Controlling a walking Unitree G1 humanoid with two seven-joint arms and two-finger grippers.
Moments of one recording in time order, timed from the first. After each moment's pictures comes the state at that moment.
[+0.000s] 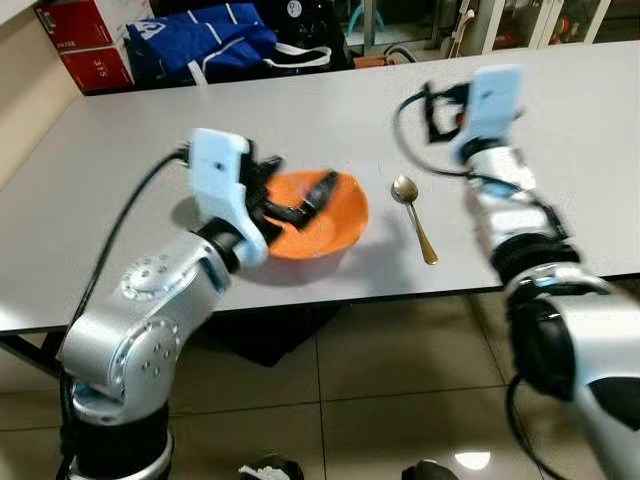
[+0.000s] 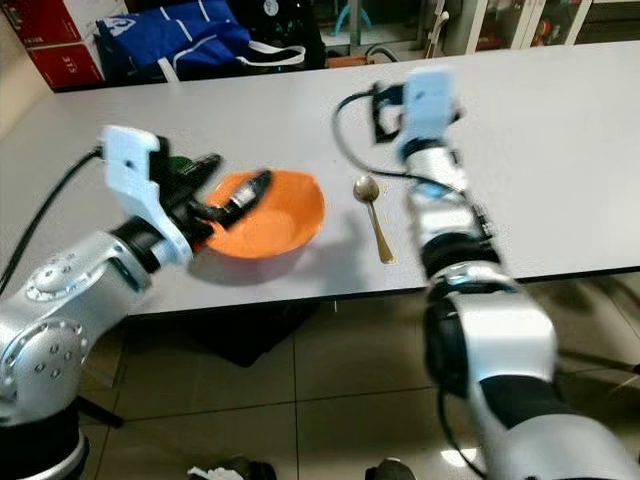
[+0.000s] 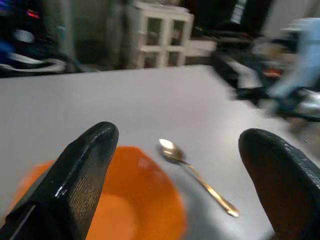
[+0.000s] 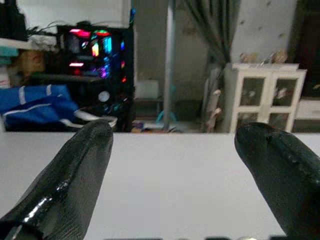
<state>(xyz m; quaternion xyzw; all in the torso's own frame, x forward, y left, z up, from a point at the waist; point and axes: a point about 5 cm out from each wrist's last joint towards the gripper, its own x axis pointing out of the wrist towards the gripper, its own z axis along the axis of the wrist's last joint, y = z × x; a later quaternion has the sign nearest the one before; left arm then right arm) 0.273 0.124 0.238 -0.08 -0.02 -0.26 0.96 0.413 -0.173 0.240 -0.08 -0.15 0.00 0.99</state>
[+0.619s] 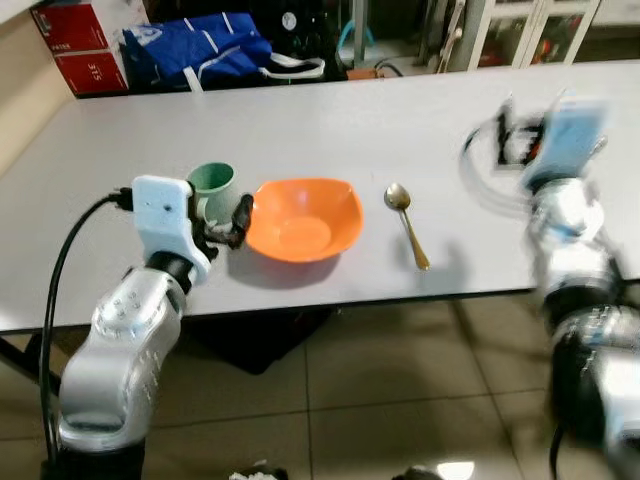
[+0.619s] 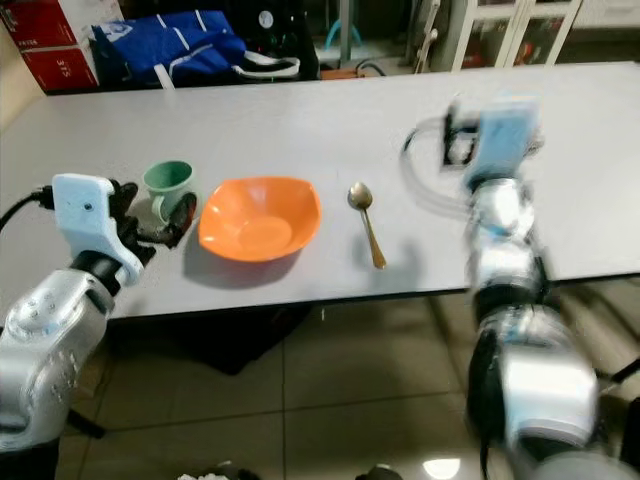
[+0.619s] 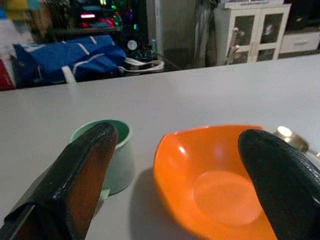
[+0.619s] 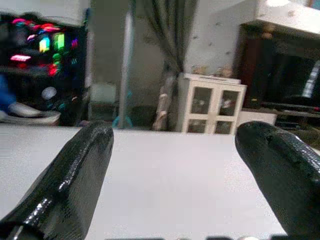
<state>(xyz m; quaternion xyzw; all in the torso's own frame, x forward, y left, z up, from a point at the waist) 0.268 0.170 0.184 0.03 -0.01 -0.08 1.00 0.372 -0.226 0.181 -0.11 -0.14 -0.06 0.98</state>
